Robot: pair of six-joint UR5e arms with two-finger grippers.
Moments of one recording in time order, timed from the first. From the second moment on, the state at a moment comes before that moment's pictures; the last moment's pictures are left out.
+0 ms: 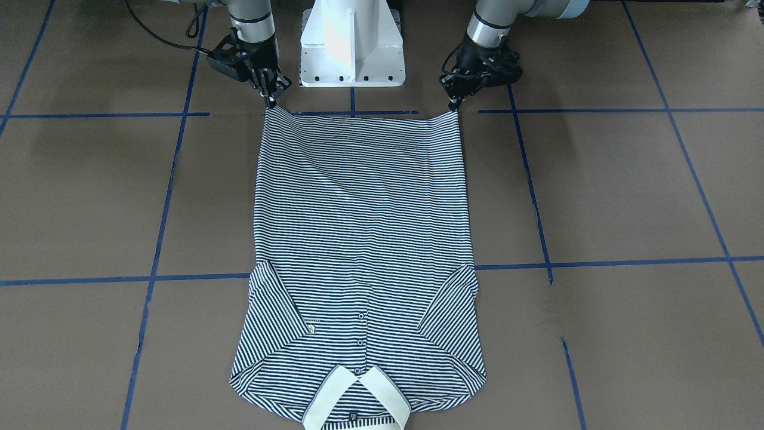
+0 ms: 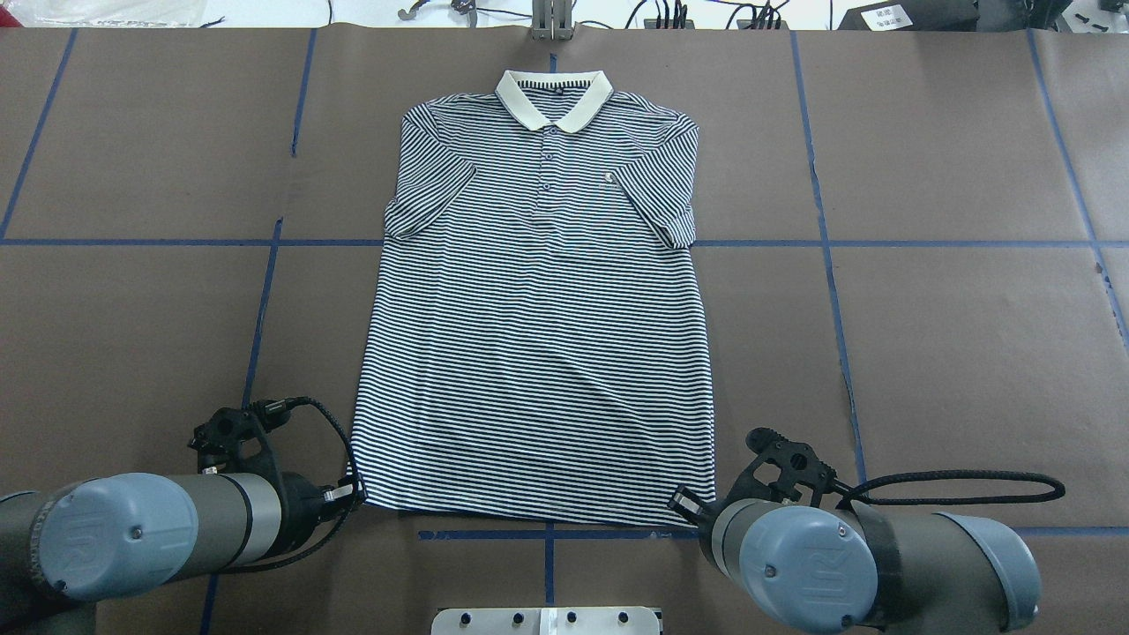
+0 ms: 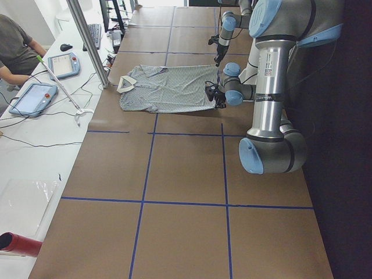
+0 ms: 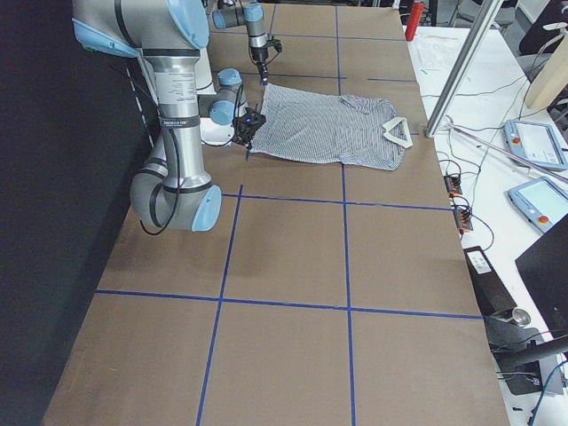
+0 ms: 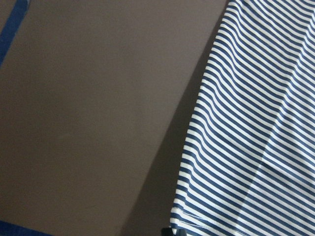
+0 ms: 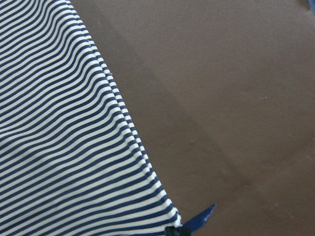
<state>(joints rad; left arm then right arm) -0.19 -1.64 -2.16 -1.89 -1.58 -1.83 0.11 -1.34 2.14 -1.61 1.51 2.09</state>
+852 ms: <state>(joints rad) -0.11 -1.68 -2.36 -1.64 -1.57 -2.00 0.17 -1.40 2.32 -1.64 1.51 2.08</state>
